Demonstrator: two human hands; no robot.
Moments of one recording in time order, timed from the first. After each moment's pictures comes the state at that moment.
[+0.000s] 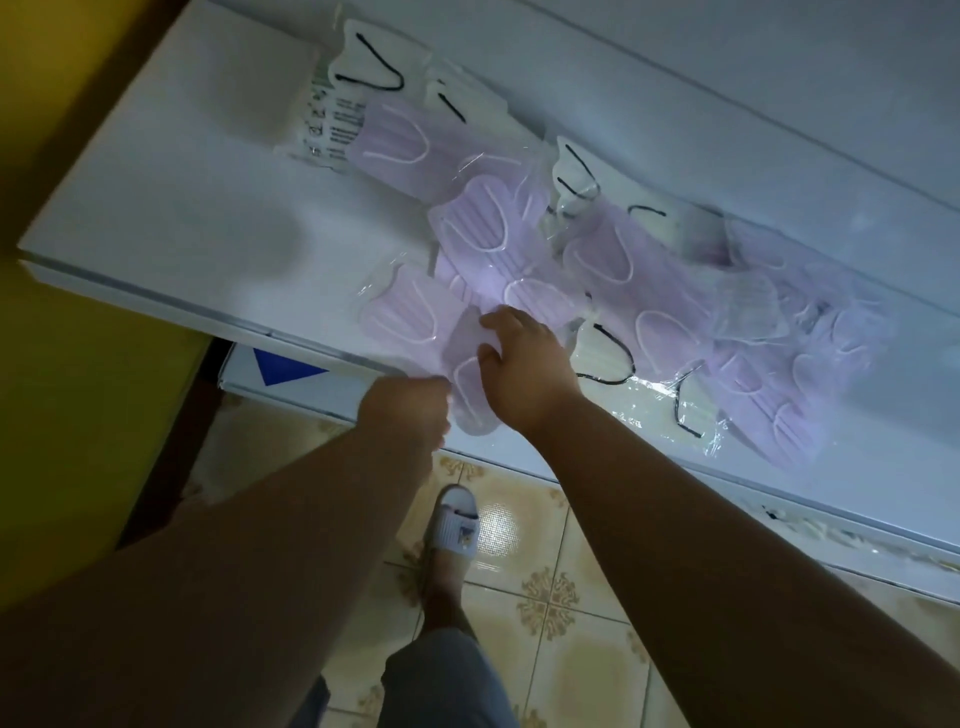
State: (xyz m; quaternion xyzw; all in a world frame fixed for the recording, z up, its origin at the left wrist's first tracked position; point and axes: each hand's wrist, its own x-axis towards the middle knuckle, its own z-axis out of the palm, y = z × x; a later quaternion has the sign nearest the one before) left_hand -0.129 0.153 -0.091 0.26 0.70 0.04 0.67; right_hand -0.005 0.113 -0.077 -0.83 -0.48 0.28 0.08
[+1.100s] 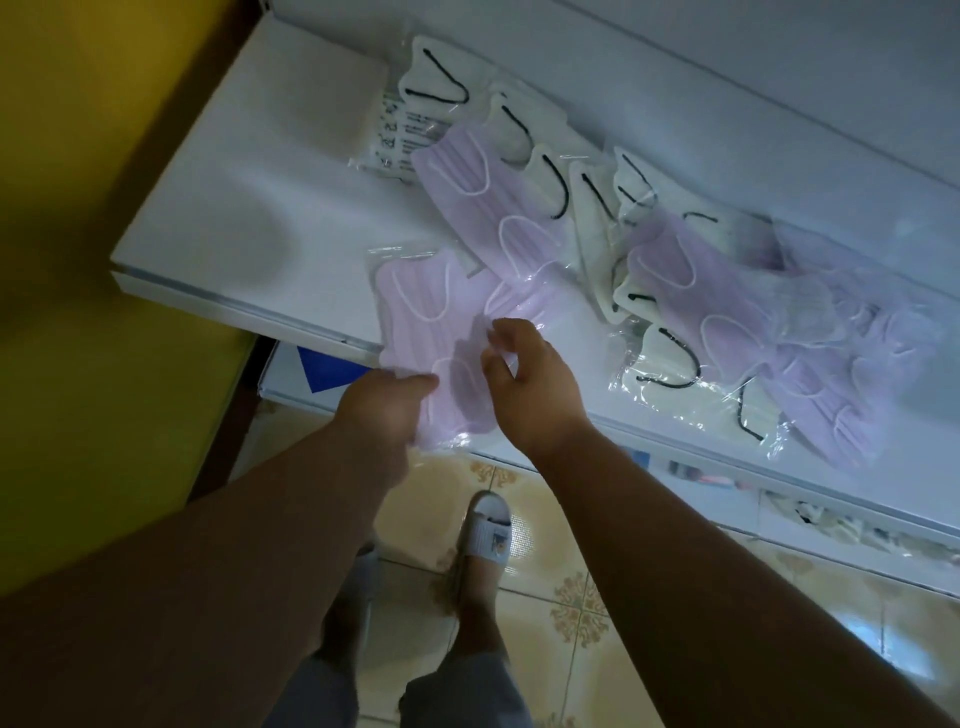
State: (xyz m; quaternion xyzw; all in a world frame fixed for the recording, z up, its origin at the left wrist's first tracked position) left_hand -0.211 0.188 -0.106 0.23 0.67 0.13 0.69; right_hand -0.080 0.129 -0.081 -0.84 -0.39 0.31 0.23
